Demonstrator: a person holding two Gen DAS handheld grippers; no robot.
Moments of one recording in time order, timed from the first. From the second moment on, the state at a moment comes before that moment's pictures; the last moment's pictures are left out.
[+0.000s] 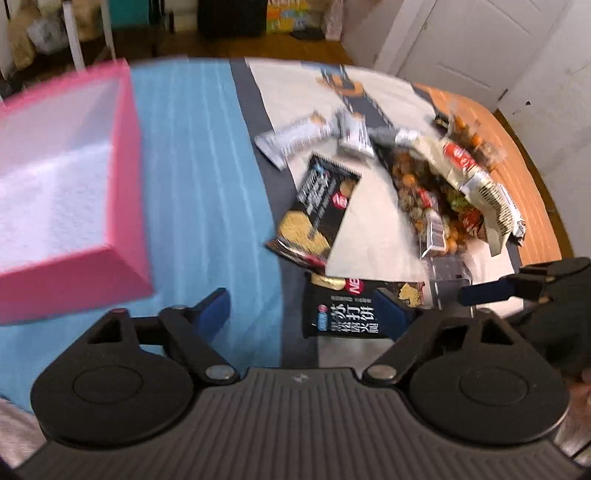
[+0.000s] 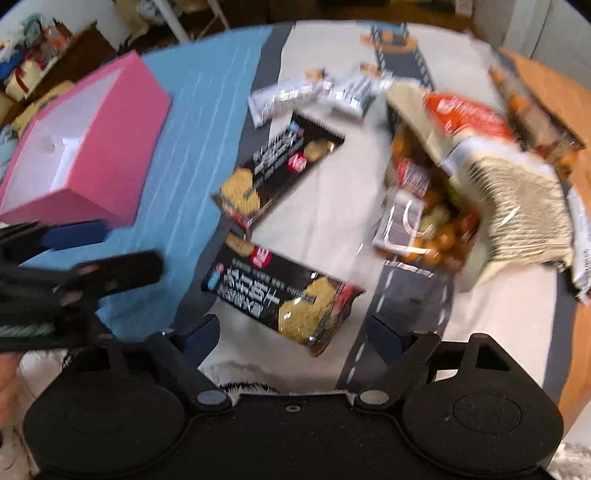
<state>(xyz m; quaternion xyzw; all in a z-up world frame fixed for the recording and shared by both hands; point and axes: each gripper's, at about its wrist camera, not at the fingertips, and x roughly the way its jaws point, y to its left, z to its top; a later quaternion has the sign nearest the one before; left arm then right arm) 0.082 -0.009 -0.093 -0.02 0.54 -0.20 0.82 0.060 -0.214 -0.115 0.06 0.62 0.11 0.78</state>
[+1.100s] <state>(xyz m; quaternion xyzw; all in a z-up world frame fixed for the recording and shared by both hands) 0.072 0.010 -0.121 -0.13 0.56 -0.25 0.78 -0.014 -0.108 -0.082 -0.10 0.55 0.11 0.82</state>
